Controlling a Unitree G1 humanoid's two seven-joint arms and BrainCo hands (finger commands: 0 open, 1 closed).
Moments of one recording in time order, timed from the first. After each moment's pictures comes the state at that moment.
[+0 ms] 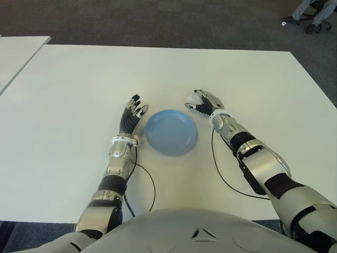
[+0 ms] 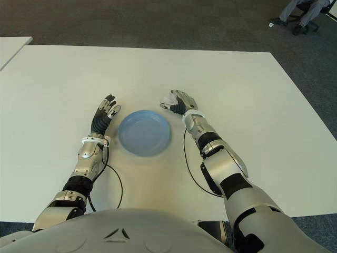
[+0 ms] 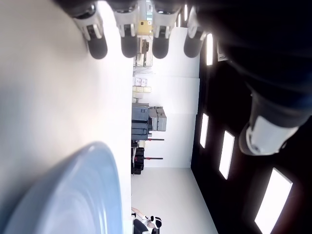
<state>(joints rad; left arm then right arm) -0.15 0.02 0.07 0.67 -0.08 -0.48 -0.09 -0.75 -0.21 0.48 1.25 -0.62 -0.17 -0.26</state>
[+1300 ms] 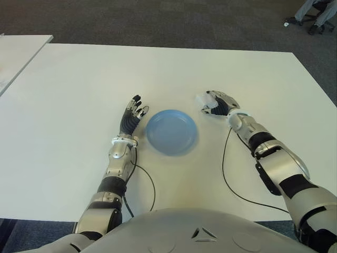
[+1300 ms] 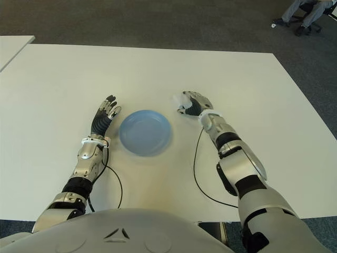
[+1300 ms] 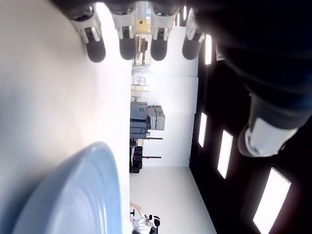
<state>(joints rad) -0.14 0.03 0.07 0.66 -0.08 -0.48 -0.09 -0.72 -0.44 0.52 1.21 -0.64 -0.32 -0.18</state>
